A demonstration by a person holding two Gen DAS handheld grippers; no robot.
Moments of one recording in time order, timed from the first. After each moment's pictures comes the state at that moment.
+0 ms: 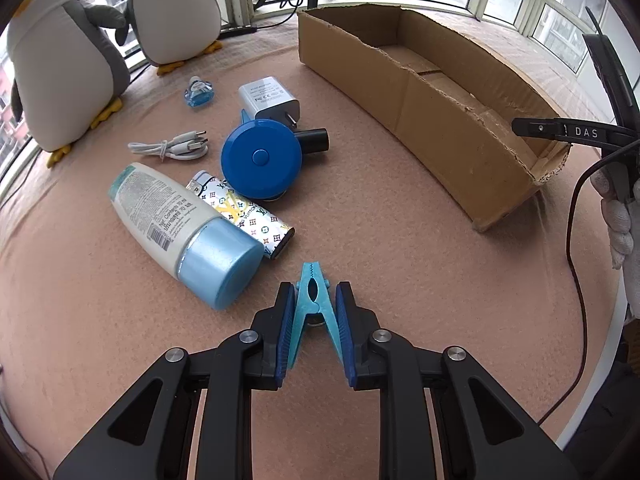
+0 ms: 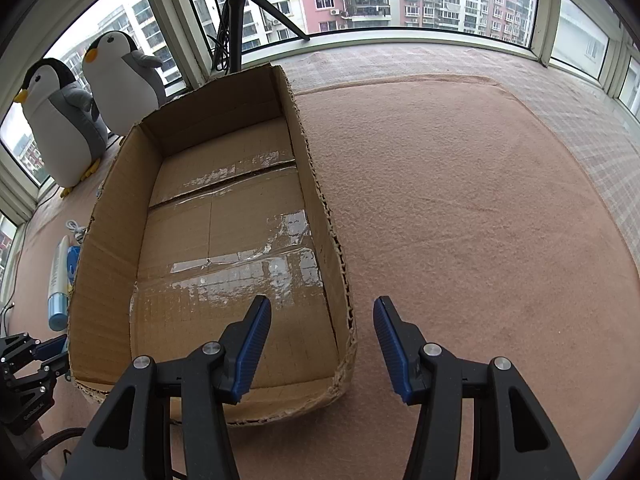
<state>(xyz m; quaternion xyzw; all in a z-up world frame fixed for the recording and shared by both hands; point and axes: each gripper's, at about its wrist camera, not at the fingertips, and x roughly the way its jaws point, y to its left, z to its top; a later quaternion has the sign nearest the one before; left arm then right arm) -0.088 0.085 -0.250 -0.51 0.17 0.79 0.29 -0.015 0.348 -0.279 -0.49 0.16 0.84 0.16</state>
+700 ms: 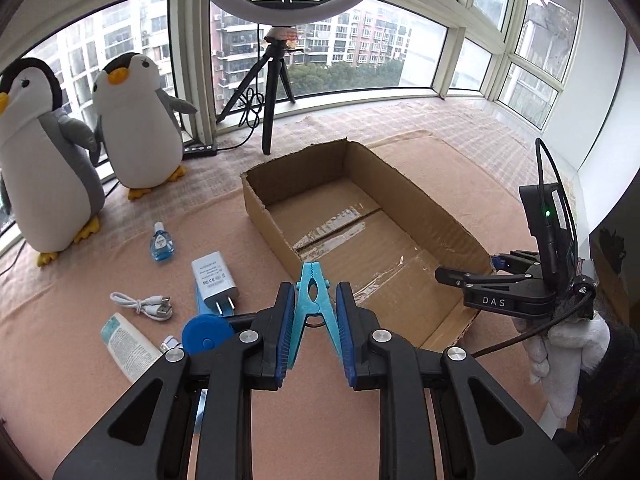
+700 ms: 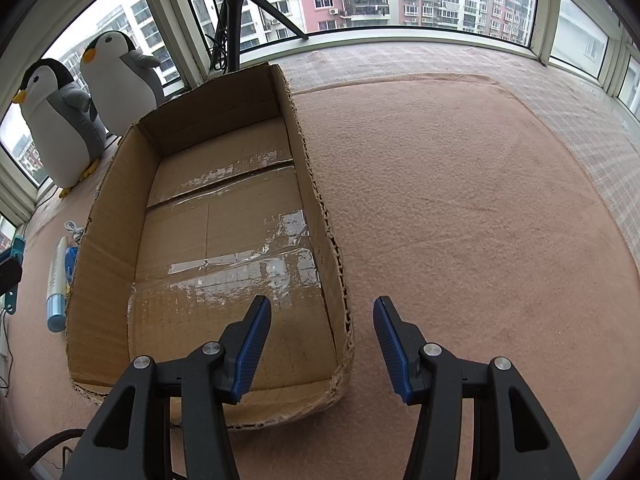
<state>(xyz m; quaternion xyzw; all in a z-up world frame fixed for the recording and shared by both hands) -0.108 0.155 -0.158 -0.40 0.11 0.83 0.36 -0.016 0.350 -0.280 -0.49 0.16 0.84 0.16</state>
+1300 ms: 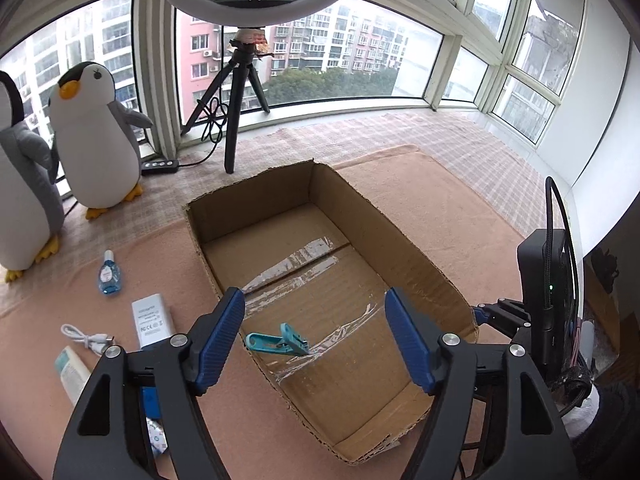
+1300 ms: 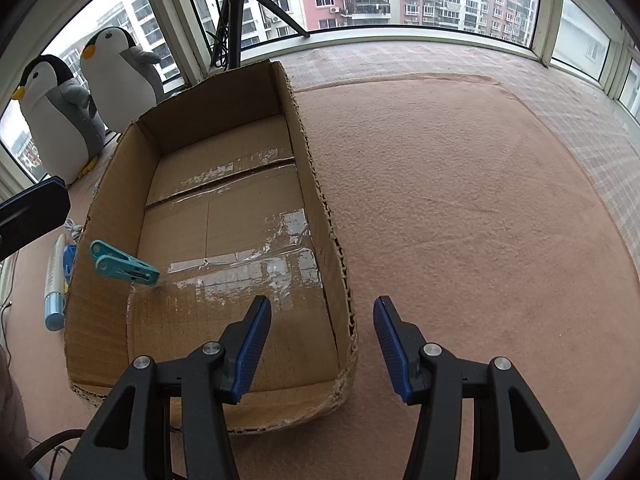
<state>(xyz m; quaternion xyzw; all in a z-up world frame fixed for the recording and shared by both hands) -0.122 0.205 -0.162 -0.41 0.08 0.83 0.37 -0.019 0.349 -0.282 -0.49 0.15 0.84 0.16</state>
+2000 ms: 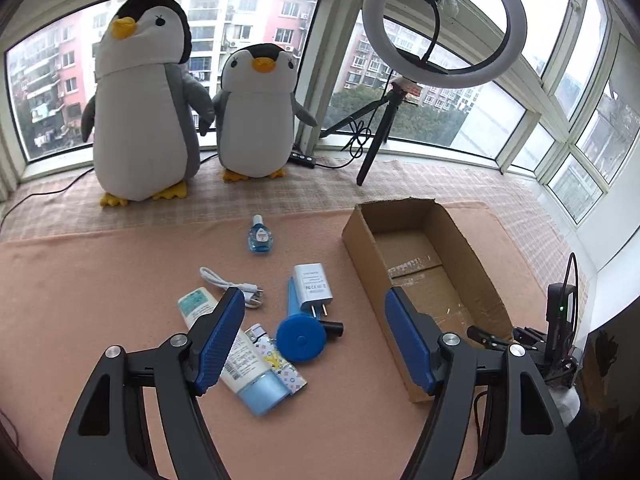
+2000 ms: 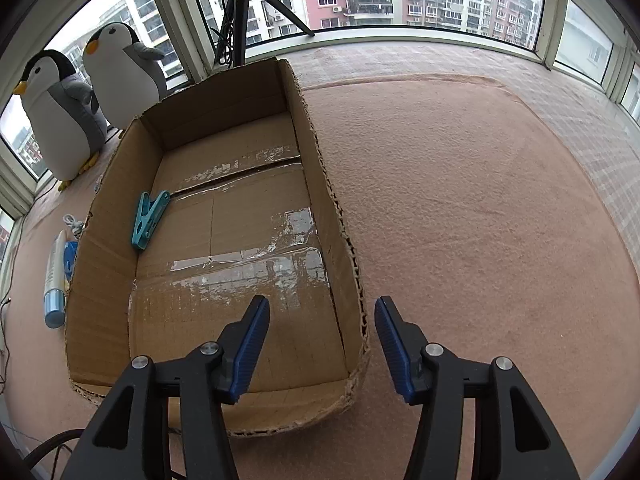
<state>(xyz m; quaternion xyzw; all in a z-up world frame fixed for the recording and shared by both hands) -0.144 0.045 -0.141 -0.43 -0.02 0.87 0.23 -0.019 0.342 -0.281 -0.49 0.15 0.84 0.16</state>
